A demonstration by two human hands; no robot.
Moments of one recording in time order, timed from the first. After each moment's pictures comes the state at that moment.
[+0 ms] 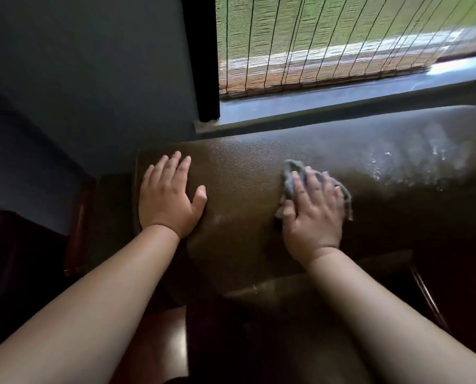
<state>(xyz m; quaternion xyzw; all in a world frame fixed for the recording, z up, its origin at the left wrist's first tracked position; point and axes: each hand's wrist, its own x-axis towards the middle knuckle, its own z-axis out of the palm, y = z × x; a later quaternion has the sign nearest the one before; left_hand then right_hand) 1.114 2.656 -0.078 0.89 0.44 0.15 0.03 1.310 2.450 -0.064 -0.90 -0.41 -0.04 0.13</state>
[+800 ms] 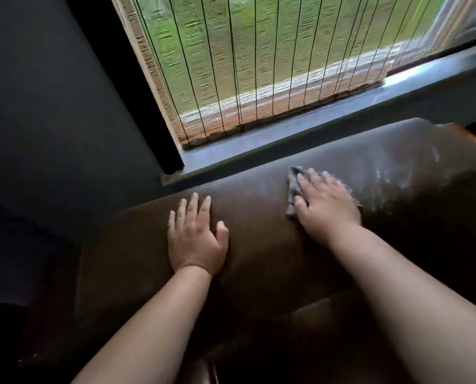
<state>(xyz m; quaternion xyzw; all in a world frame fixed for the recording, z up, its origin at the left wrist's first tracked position) 1.268 2.589 -0.072 0.89 0.45 0.11 0.06 1.508 2.435 -0.046 -0.90 -0.42 0.06 0.02</state>
